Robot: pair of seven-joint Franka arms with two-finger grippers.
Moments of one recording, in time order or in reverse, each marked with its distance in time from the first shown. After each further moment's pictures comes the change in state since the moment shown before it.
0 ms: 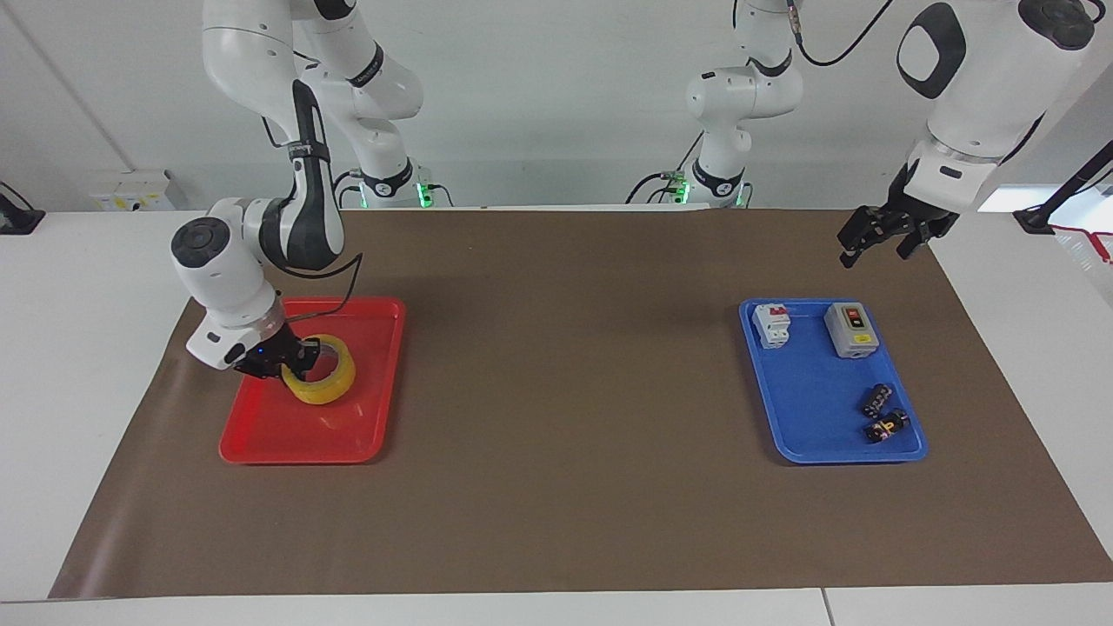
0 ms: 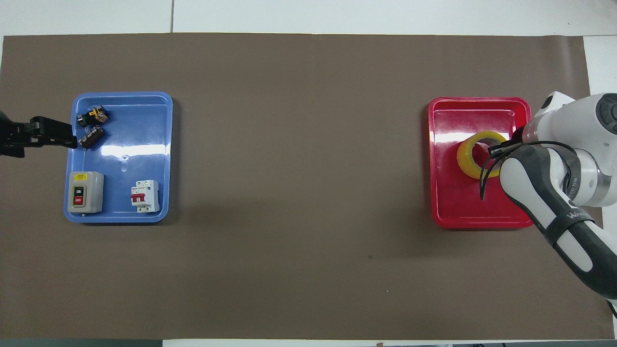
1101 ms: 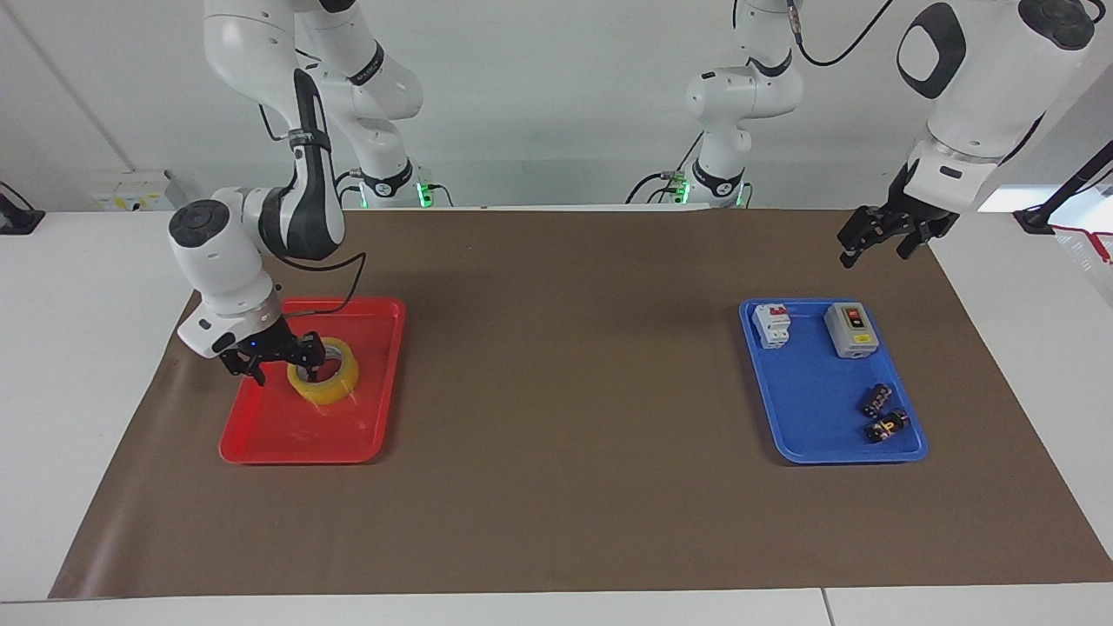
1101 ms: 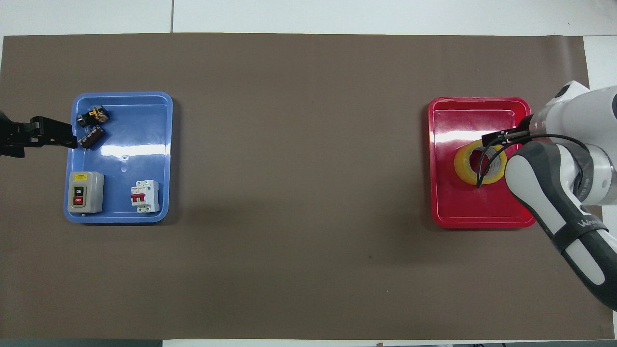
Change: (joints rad) left arm 0.000 0.000 0.000 0.000 0.000 0.000 0.000; right arm 0.030 -0.064 0.011 0.076 0.001 -0.073 0.202
